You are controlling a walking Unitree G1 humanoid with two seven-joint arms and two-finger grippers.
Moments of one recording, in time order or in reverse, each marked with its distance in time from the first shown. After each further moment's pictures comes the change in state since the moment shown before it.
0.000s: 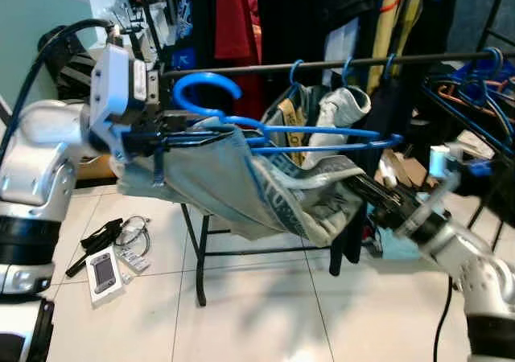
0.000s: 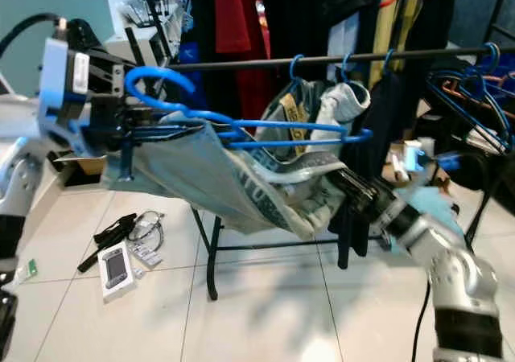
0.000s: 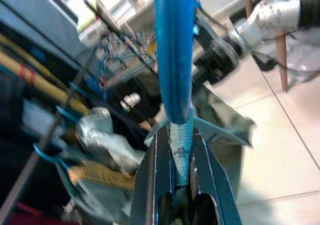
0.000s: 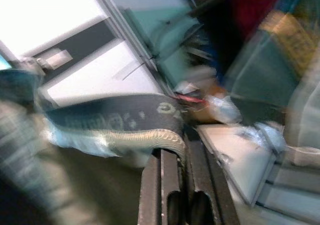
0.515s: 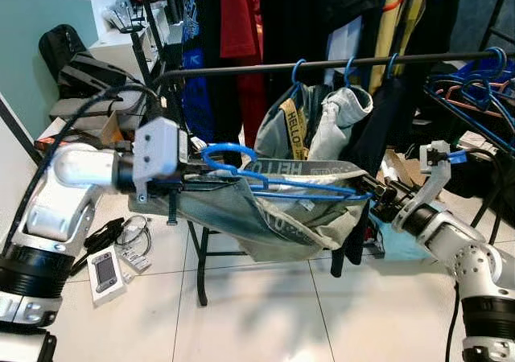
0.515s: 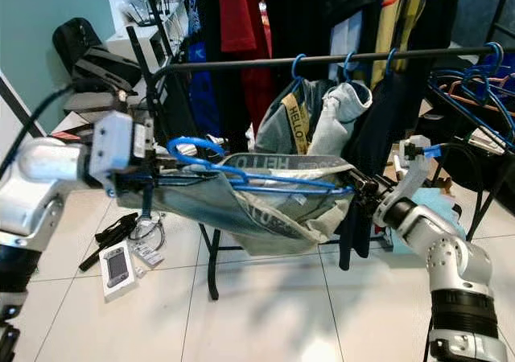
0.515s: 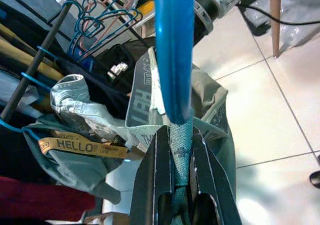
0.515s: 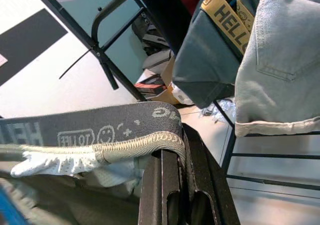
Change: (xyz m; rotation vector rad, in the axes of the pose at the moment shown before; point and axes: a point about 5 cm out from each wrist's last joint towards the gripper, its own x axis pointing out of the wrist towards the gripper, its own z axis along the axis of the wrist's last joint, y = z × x) left arm 0.020 -0.030 -0.026 0.025 0.129 -0.050; right arm 0.008 -0.016 -0.003 0.041 0.039 -0.163
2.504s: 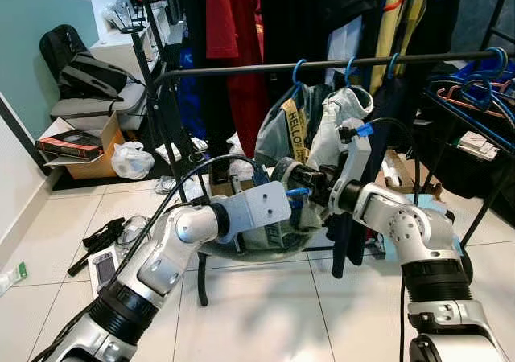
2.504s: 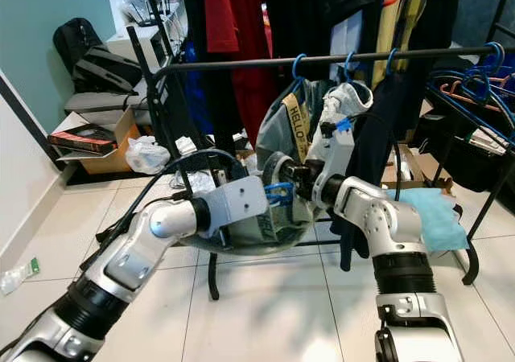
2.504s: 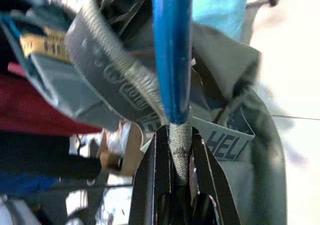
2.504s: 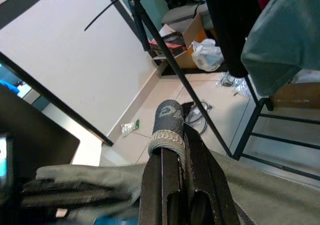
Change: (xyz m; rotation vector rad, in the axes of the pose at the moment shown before) left arm 0.094 -0.062 -0.055 -0.085 0.428 0.256; right arm 0.068 0.066 -0.019 -0.097 0.223 0.102
